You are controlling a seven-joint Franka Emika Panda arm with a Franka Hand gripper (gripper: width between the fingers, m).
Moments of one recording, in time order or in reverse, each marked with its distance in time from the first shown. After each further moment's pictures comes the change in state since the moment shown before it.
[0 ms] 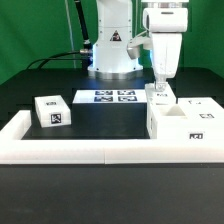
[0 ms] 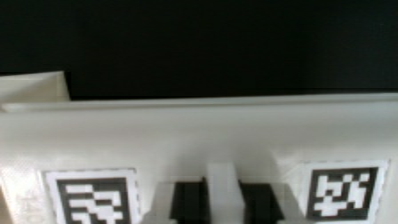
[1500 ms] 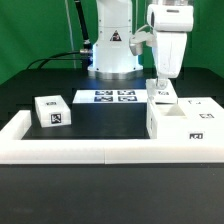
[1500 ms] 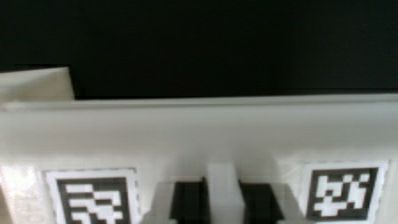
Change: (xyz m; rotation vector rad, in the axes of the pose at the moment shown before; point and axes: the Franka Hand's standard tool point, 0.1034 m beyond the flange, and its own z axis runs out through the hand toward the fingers) arm 0.002 0.004 -0.007 0.052 -0.031 -0.005
